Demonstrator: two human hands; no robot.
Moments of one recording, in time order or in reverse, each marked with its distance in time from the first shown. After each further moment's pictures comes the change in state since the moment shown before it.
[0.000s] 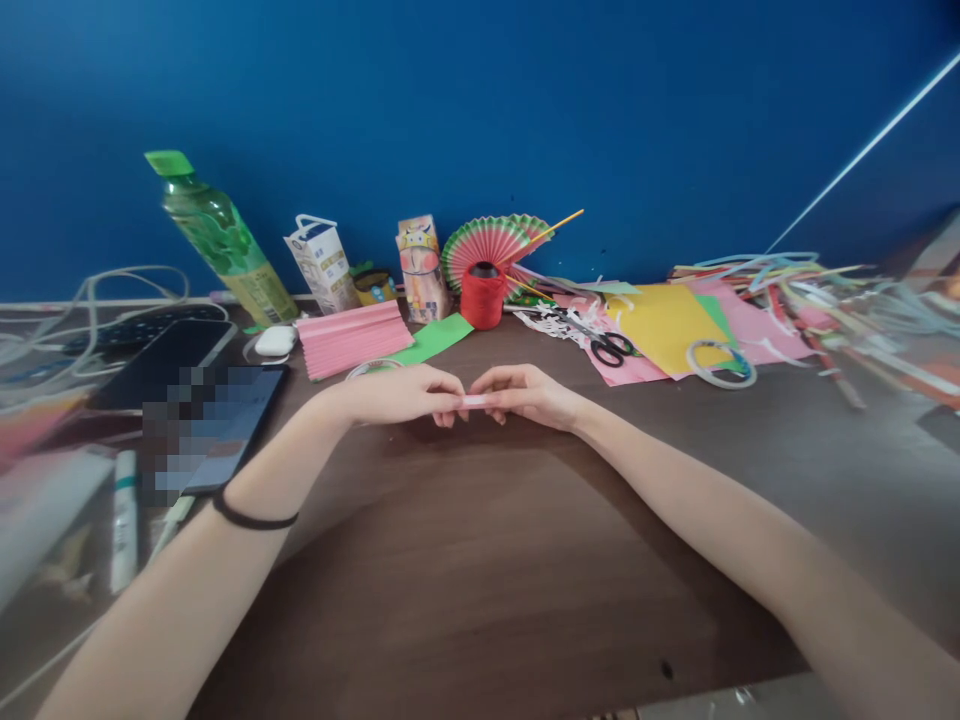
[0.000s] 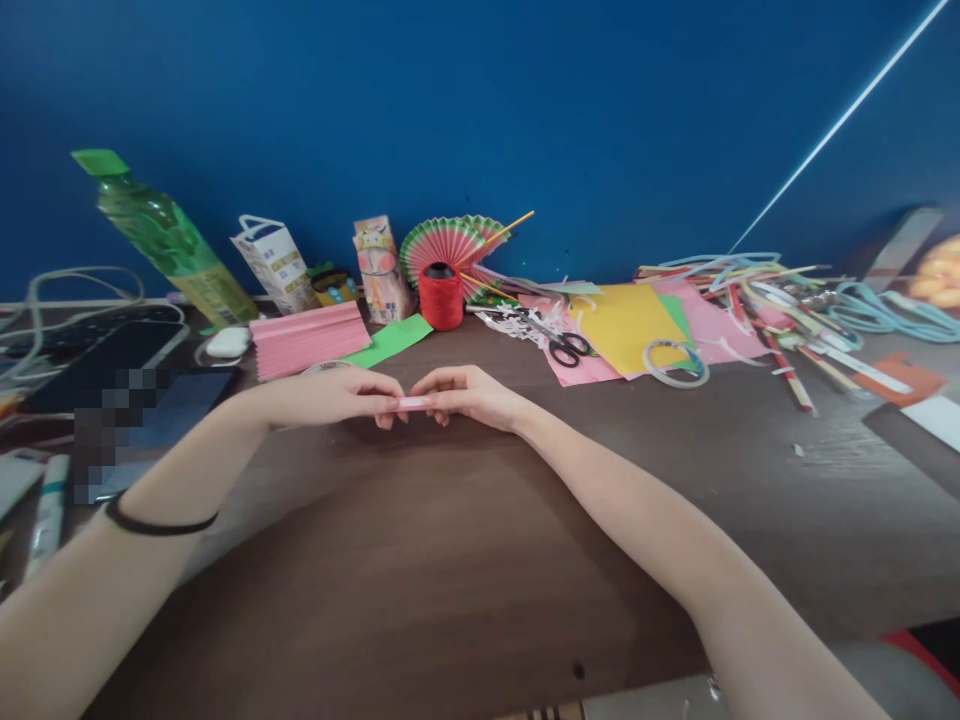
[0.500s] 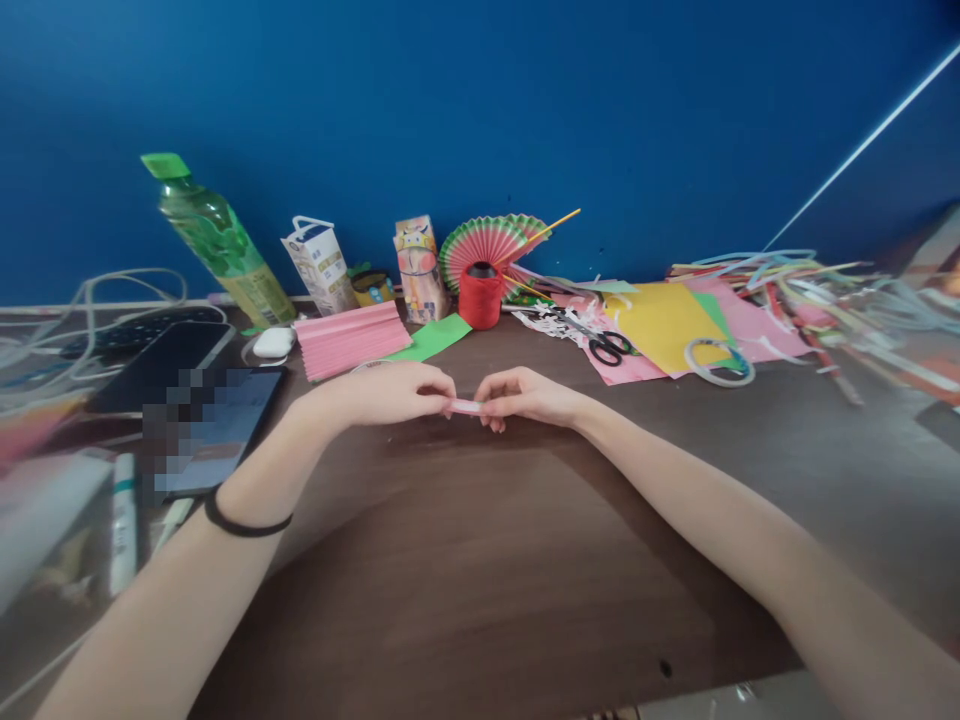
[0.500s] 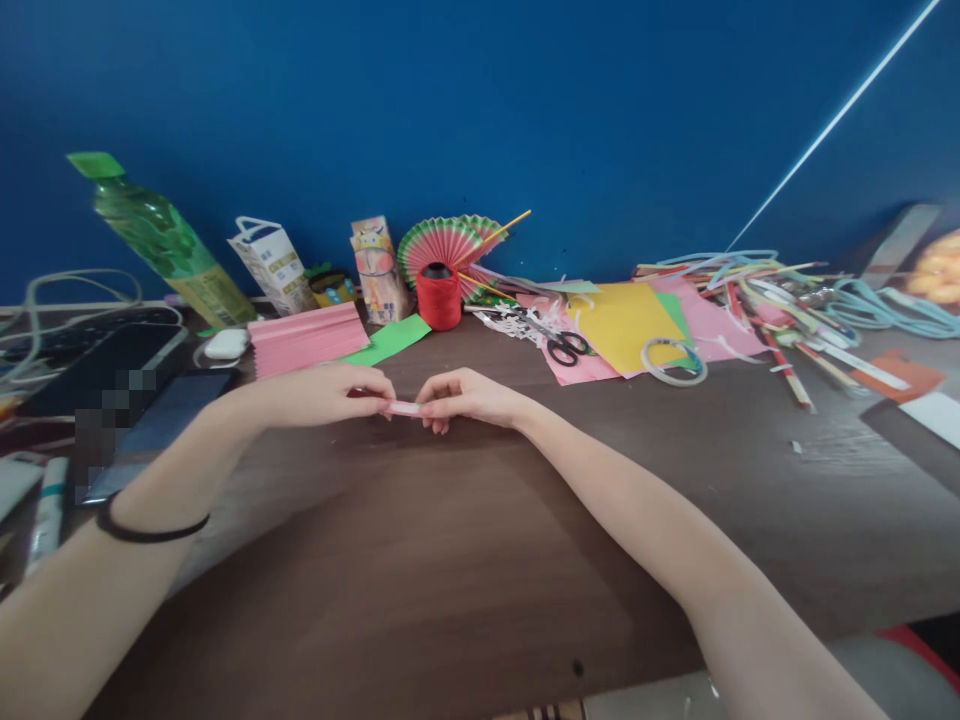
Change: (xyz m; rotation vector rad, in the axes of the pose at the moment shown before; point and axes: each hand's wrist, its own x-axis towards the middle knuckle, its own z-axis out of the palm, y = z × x) left_hand -0.001 -0.009 -0.006 0.384 0.037 0.005; right_hand 0.000 -0.003 -0.003 -0.131 -0.086 0.085
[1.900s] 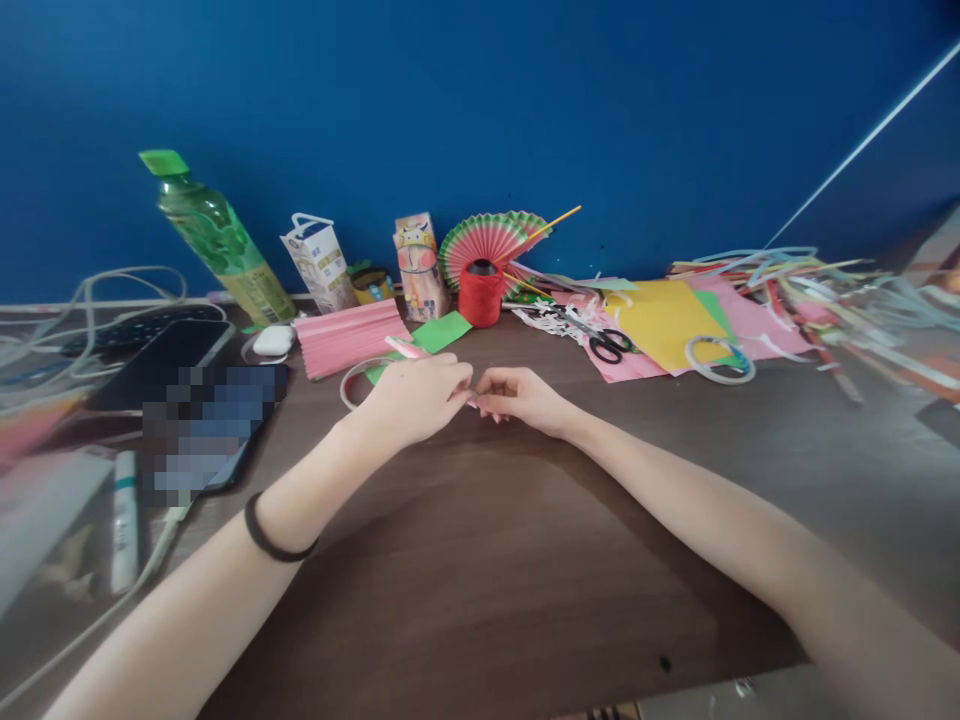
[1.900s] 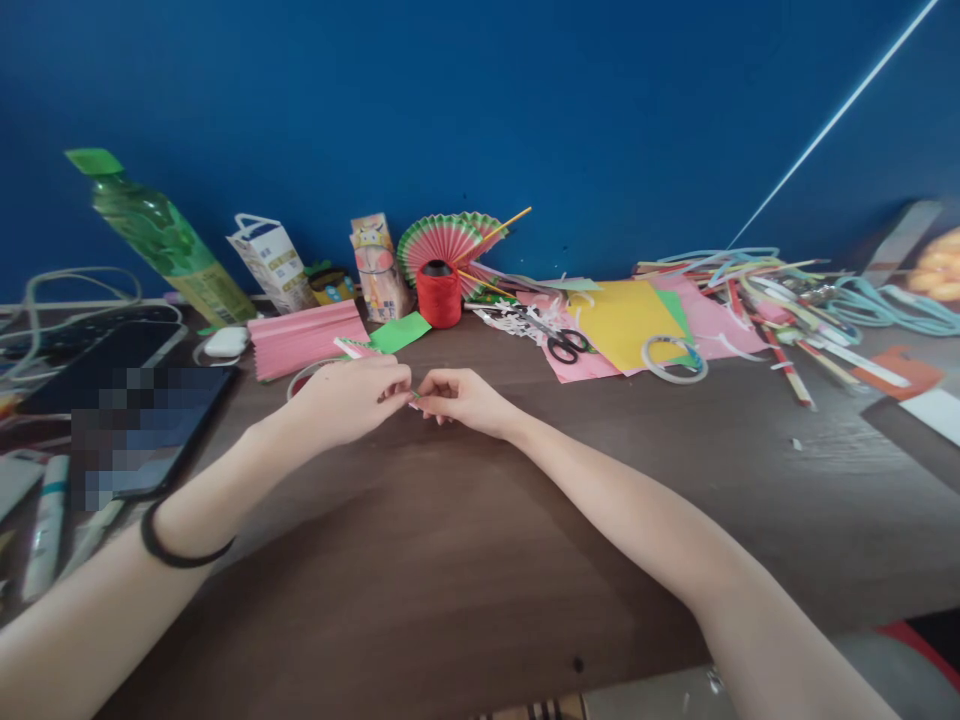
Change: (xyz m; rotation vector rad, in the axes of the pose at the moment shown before) left_hand 0.006 0.030 0.025 0.341 0.323 -0.097; right_hand 0.000 0.007 0.014 -0.209 0.242 -0.125
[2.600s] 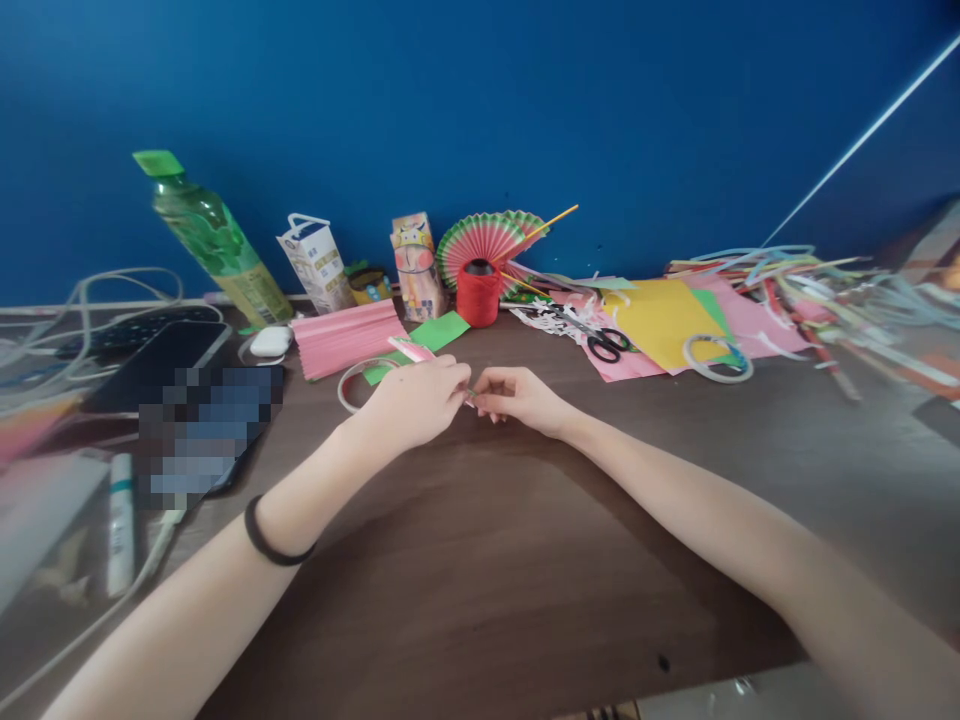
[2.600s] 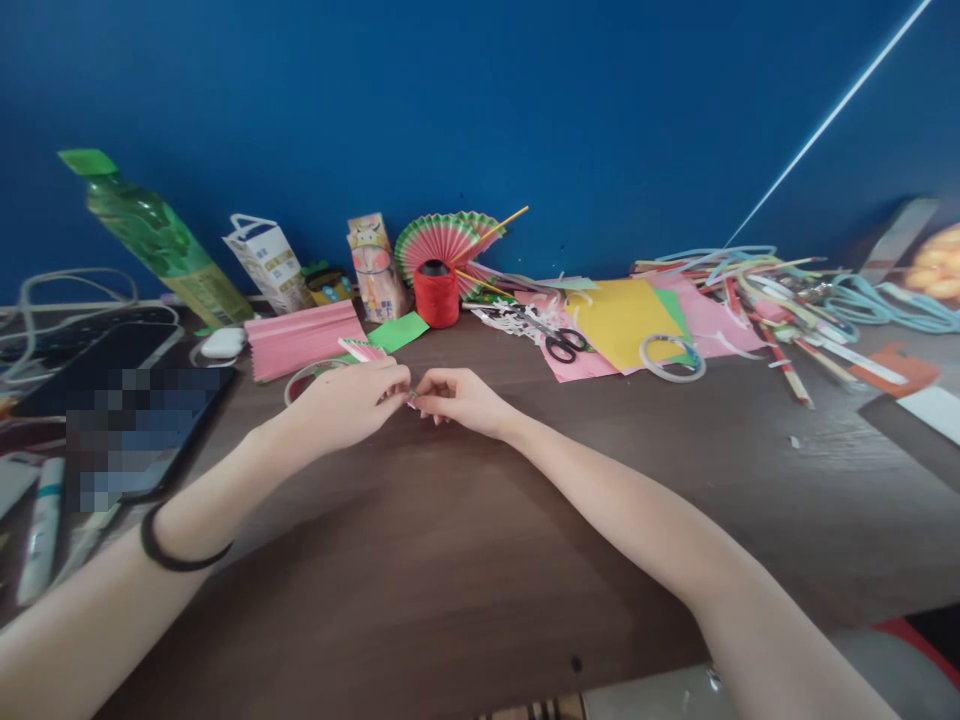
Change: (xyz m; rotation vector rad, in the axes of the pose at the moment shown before) left_hand -0.001 0.002 0.006 0.031 0.012 0.021; right_hand 0.000 -0.001 0.001 0.003 0.037 0.003
